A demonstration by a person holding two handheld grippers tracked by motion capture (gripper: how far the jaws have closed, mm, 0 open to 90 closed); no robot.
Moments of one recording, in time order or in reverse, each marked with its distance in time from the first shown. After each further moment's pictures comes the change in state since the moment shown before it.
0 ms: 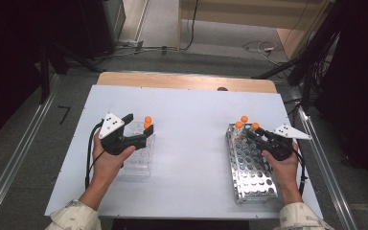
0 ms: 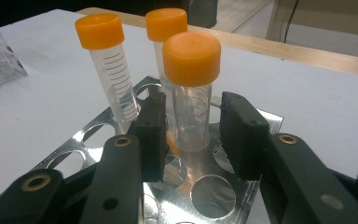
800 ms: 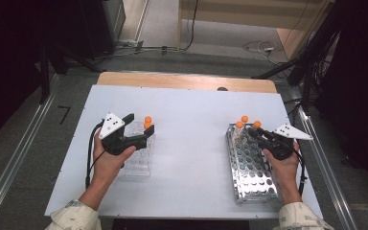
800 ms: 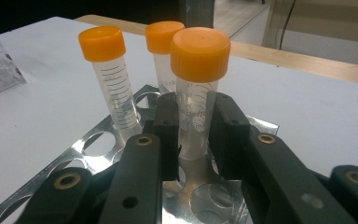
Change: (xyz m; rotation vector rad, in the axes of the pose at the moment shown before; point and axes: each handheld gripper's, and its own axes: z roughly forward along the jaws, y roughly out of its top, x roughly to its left) left arm -0.002 0.001 0.000 -0.007 -0.008 0.005; right arm 0.001 0.003 -0.003 -0.027 -0.011 0.000
